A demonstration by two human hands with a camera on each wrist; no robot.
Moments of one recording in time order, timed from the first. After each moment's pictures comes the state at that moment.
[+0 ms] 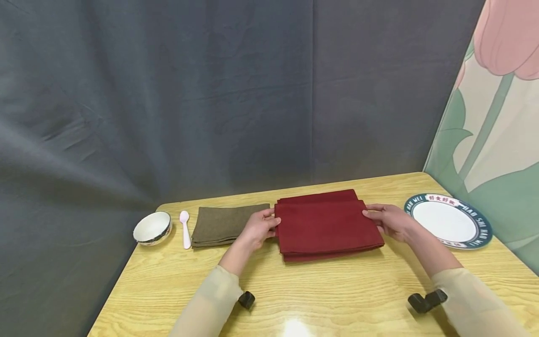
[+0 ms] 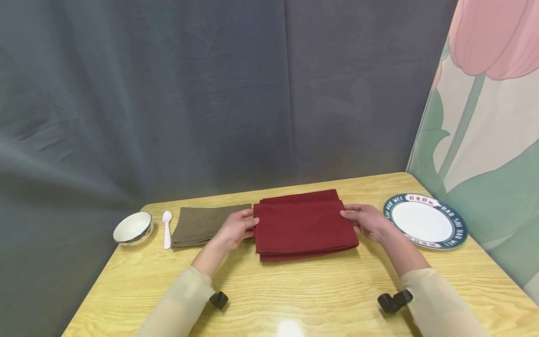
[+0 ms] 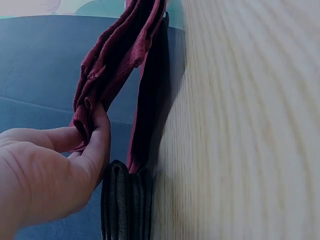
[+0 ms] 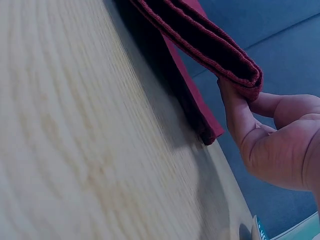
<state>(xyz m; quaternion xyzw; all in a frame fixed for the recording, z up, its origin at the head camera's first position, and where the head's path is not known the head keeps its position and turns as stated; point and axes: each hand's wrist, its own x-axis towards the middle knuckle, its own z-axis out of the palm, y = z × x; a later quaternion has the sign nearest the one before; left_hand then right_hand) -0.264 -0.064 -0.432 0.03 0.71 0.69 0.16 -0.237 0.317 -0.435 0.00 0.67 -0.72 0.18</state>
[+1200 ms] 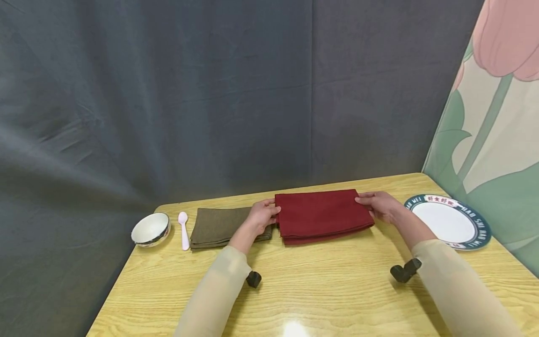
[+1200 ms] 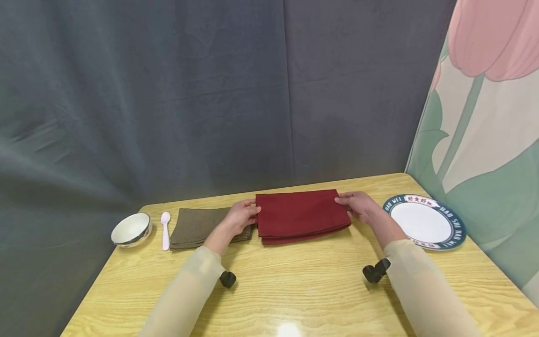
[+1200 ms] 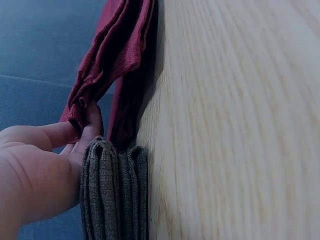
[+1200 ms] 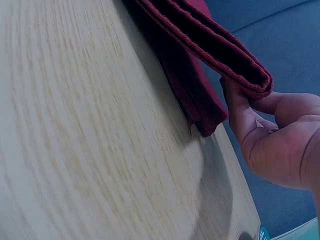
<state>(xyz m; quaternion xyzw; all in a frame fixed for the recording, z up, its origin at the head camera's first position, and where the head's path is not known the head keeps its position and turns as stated) -0.314 -0.053 -0.439 0.00 0.72 0.68 0.15 -0.288 0.318 -0.433 0.04 0.70 -0.70 0.16</state>
